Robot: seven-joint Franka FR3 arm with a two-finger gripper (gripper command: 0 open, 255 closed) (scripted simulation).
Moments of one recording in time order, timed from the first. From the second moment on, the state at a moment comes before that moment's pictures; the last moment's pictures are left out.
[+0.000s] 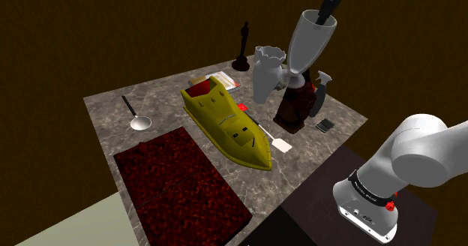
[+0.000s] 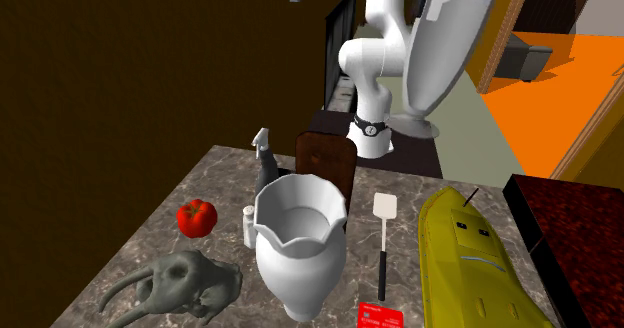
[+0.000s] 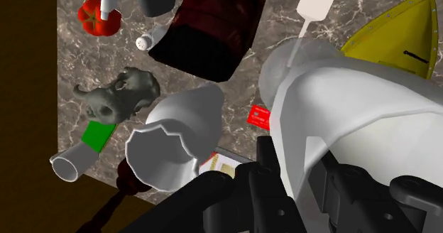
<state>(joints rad) 0.12 -0.60 0.07 -2.02 -0.12 1.58 -0.13</state>
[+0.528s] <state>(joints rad) 0.17 -0.69 0.22 -2.05 -0.05 1.49 0.04</state>
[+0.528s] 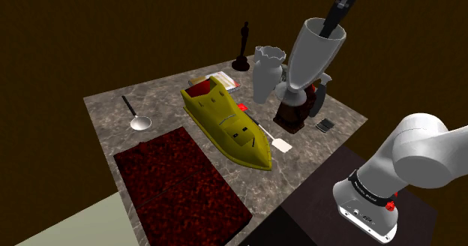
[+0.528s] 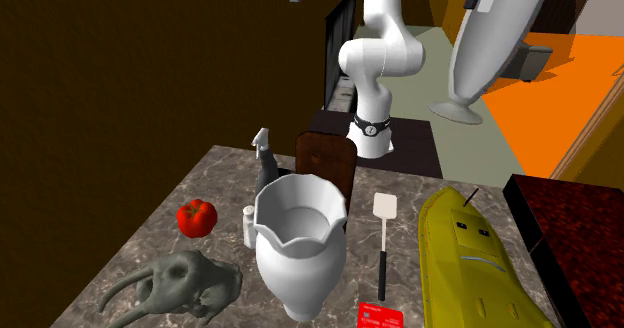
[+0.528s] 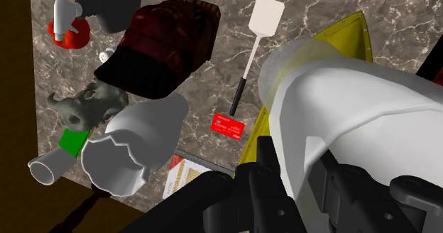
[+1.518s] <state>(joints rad) 0.22 -0.68 0.55 -1.92 0.12 1.37 0.39</state>
